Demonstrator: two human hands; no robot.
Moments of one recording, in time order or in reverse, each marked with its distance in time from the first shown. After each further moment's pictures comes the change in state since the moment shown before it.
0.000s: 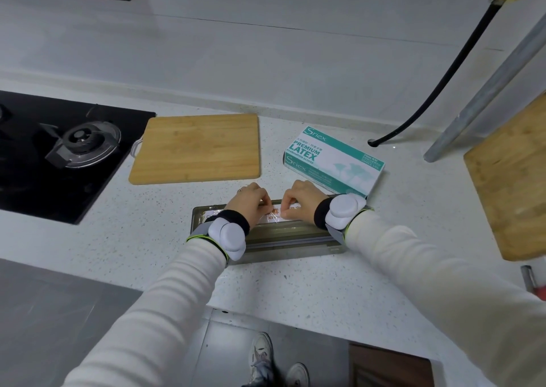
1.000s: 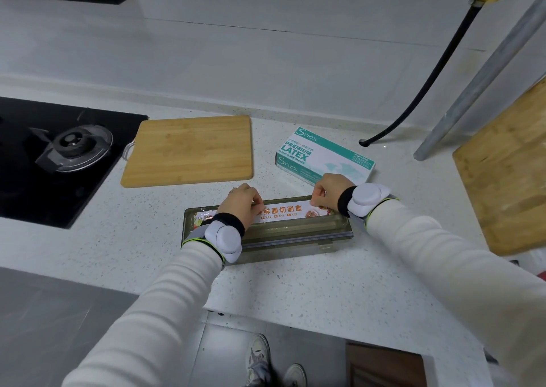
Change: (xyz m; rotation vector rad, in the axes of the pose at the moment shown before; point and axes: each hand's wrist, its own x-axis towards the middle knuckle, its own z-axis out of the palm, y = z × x) left_hand 0.002 0.001 0.007 0.033 0.070 -0.031; right_hand -0.015 0.049 -0.036 -0.058 0.024 0.209
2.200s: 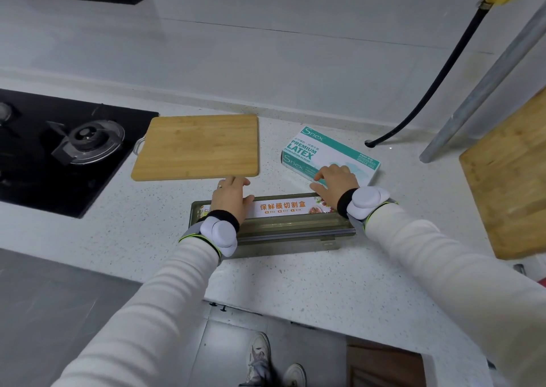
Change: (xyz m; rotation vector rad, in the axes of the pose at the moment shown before) left_hand -0.014 -0.012 -0.007 0.034 0.161 -0.134; right_hand -0.001 -0.004 0.014 -0.104 0.230 0.074
